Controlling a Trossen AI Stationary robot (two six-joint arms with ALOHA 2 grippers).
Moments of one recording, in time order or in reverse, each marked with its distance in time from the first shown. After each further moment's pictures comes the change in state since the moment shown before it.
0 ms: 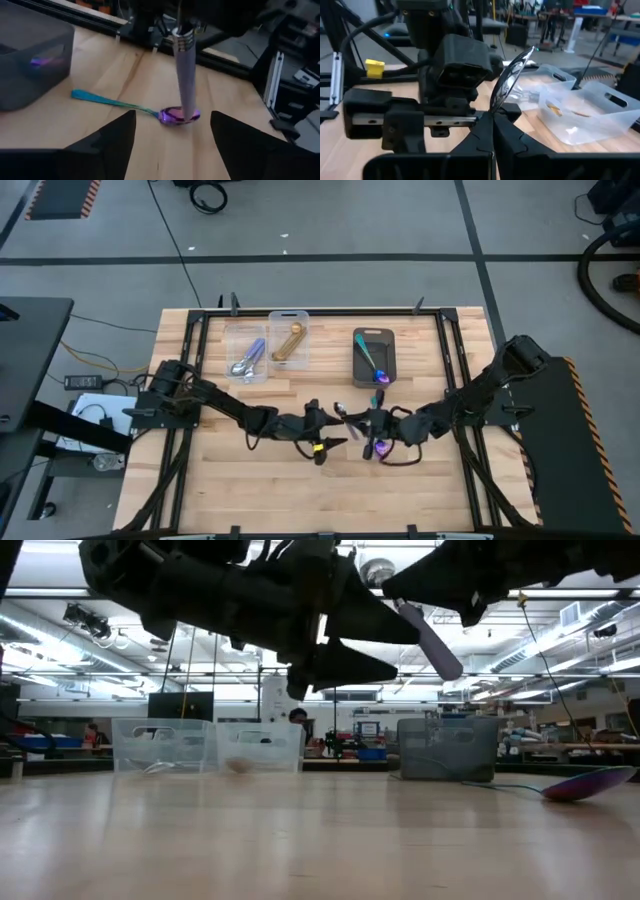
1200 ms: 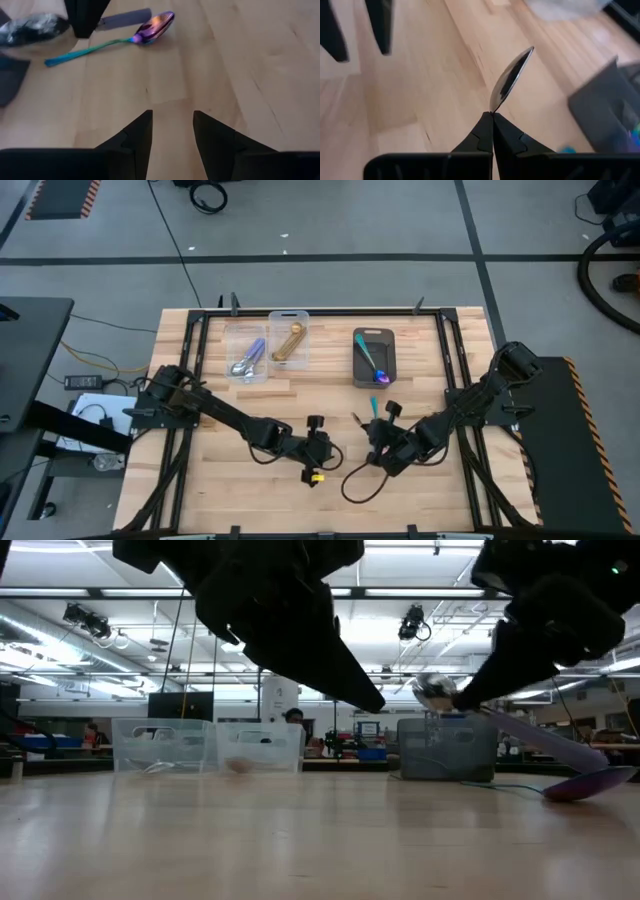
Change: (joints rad) left arm -0.109 -0.003 0.253 -0.730 0.006 0.315; right arm 0.100 0.090 0.231 -1.099 0.051 0.667
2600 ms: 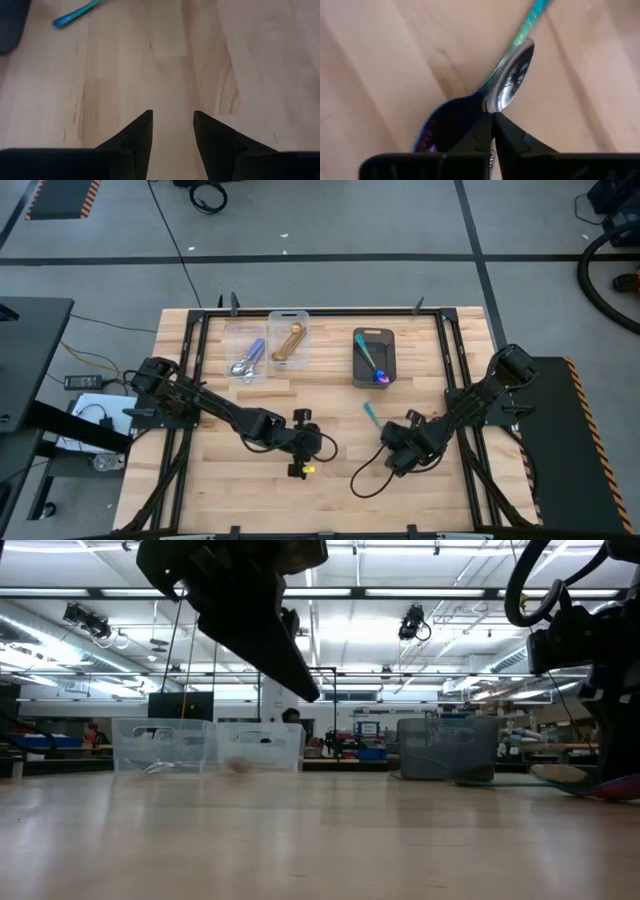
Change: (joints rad) left arm 0.034 -0.128 0.000 -0.300 0.083 -0.106; right arm 0.028 0.047 -0.005 -0.379 -0.502 0.395
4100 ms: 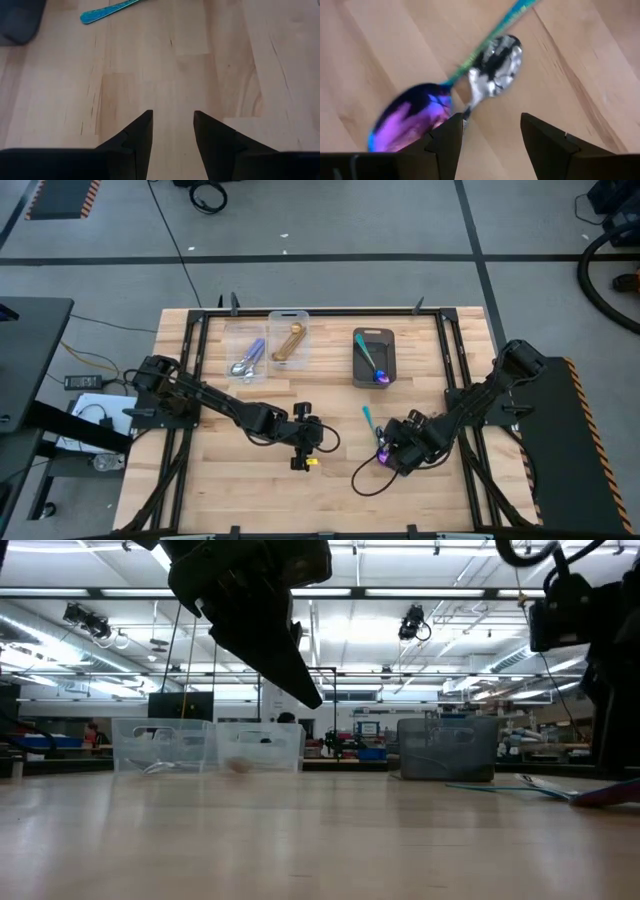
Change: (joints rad) left arm 0.046 0.000 0.000 -0.018 0.000 -0.006; right arm 0.016 -0.088 0.001 0.003 0.035 0.070
